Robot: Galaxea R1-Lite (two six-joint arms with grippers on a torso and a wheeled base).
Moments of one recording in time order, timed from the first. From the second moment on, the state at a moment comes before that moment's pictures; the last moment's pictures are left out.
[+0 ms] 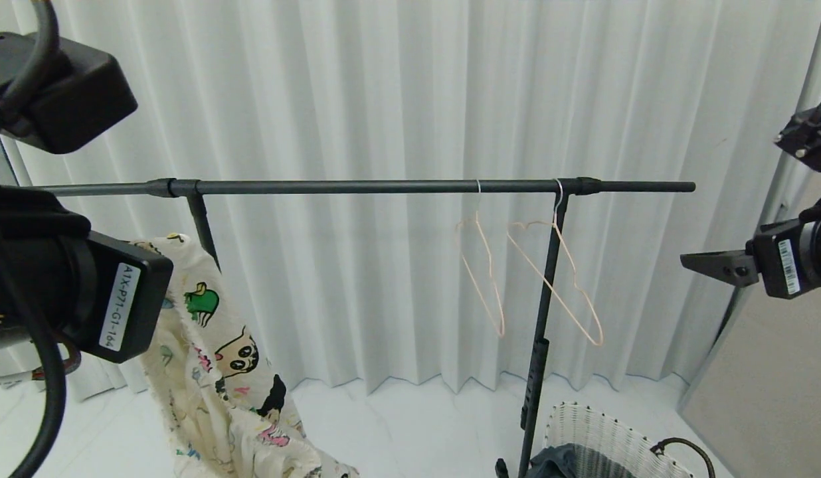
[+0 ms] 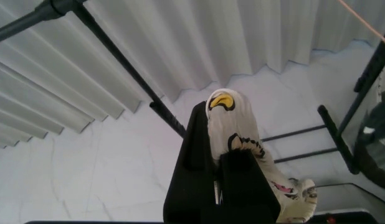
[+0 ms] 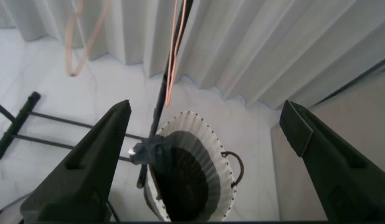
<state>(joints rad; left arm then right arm) -0.90 1.32 -1.41 0.85 0.78 -0.18 0.45 1.30 -1.17 0.36 -0.24 -0.07</state>
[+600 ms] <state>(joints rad) -0.89 1.31 -1.39 0.85 0.82 -0.18 0.45 1.49 -1.13 0.31 -0.24 0.08</state>
